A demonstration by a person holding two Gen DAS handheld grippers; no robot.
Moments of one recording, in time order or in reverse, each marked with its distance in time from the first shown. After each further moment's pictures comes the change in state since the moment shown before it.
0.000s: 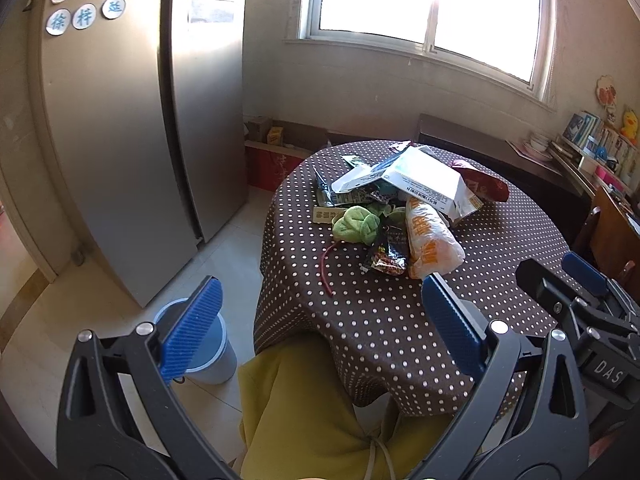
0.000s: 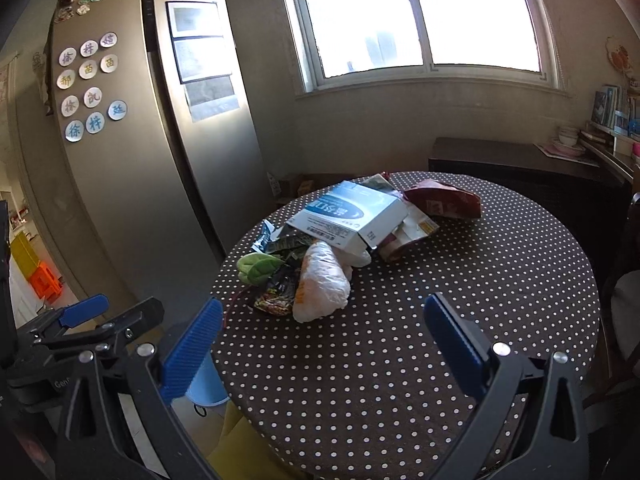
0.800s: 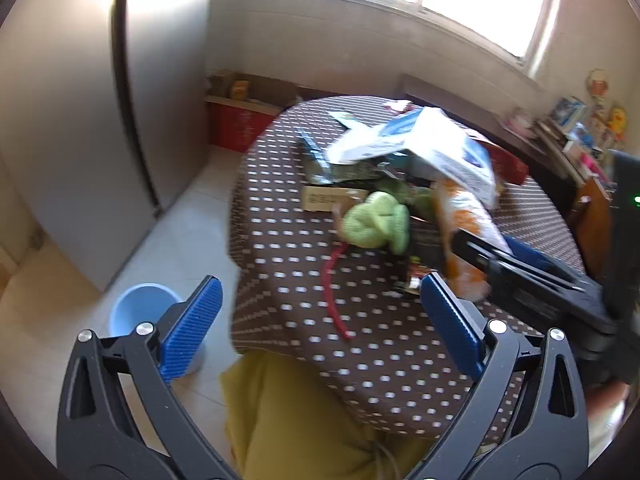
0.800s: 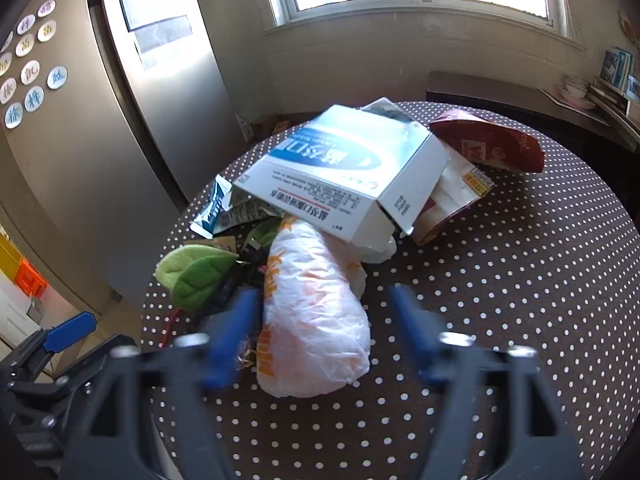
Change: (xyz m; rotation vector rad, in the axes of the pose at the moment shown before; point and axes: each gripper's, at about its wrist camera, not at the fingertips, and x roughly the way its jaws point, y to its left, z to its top) left arm 0.104 0.027 0.018 -0.010 0.167 -0.172; right arm 0.145 0.001 0.013 0.055 0.244 -0.060
